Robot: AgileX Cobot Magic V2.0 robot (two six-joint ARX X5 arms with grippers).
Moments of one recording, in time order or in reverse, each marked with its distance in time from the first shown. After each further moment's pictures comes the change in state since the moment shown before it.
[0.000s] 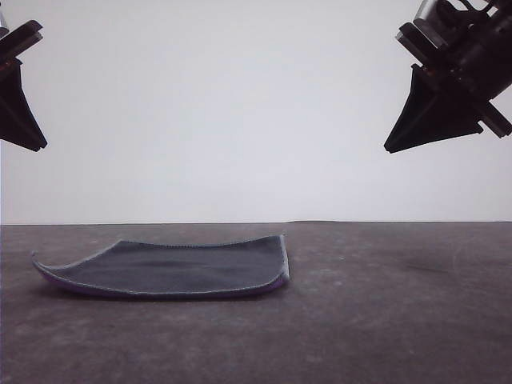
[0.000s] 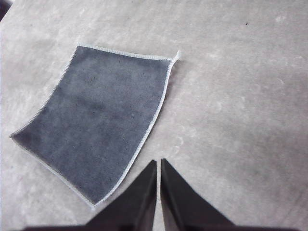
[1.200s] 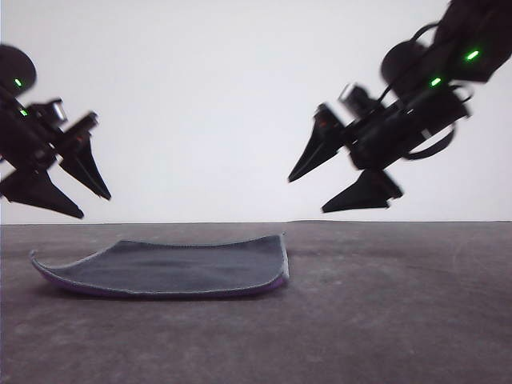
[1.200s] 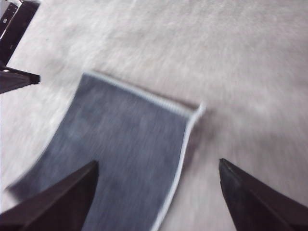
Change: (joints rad) left_arx -0.001 0.613 0.382 0.073 0.098 -0.024; right_arx 0.095 0.590 0.376 0.224 -0.114 0.138
